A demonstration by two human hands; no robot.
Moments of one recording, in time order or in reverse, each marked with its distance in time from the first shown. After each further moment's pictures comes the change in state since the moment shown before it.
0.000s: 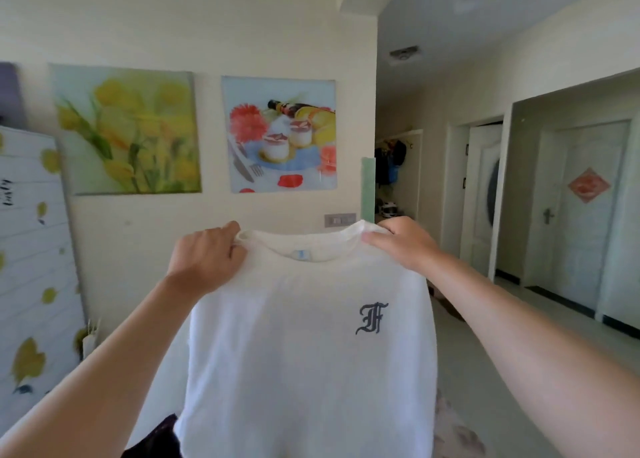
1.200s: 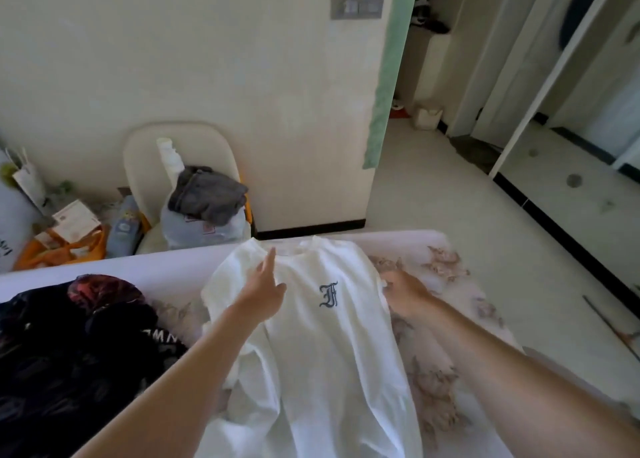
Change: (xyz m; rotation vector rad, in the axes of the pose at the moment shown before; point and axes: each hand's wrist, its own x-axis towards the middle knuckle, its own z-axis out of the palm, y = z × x) left_hand -0.137 0.064 0.453 -0.567 -0.964 -0.495; right_hand -0.028 0.364 0.345 -0.062 -0.622 0.638
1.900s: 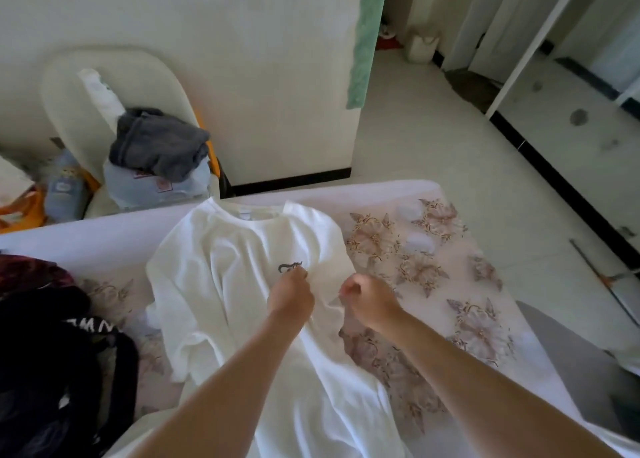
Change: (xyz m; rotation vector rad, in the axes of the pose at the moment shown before) left_hand 0.043 0.026 0.163 -0.003 -0.059 -0.125; right_hand 0.015 0.046 0.077 0.097 0.008 0.008
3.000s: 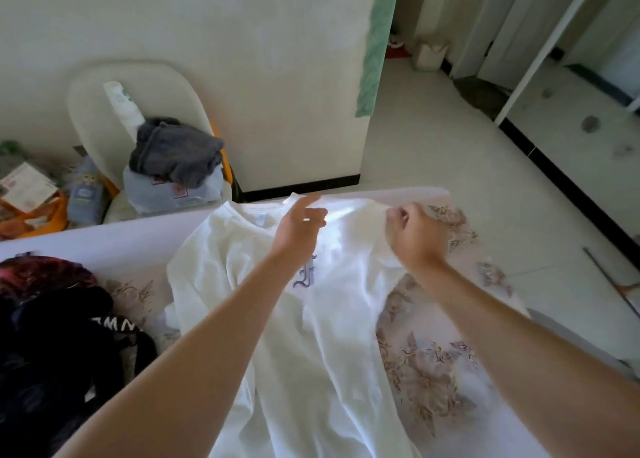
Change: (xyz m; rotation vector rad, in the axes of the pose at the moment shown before) left_hand 0.024 0.057 -0.088 -0.653 0.053 0.223; right_hand 0.044 -0.028 -0.083 -0.160 0.764 -0.201
